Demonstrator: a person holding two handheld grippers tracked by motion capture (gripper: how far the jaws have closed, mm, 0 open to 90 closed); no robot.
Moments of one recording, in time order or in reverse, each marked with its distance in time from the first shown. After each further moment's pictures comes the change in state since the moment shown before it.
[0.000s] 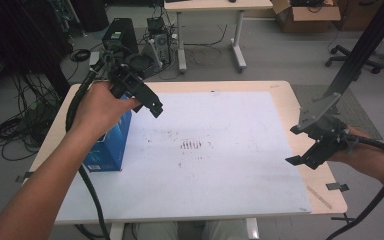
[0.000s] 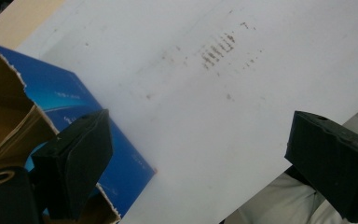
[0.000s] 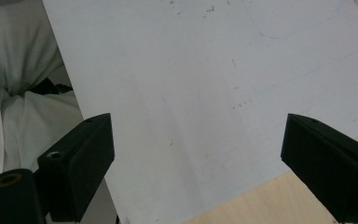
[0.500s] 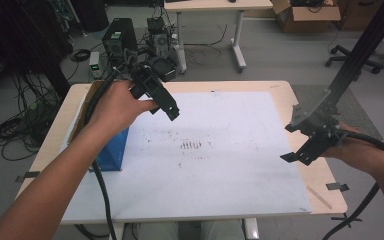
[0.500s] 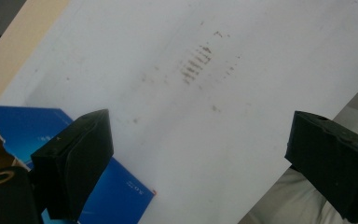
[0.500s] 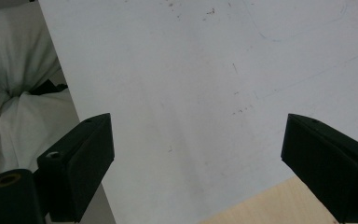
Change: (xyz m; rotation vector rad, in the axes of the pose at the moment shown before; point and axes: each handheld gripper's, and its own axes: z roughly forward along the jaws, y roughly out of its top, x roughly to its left) left arm -0.027 0.025 0.011 0.003 -0.019 0.184; right arm -0.007 0.011 0.009 0.015 0.018 0.004
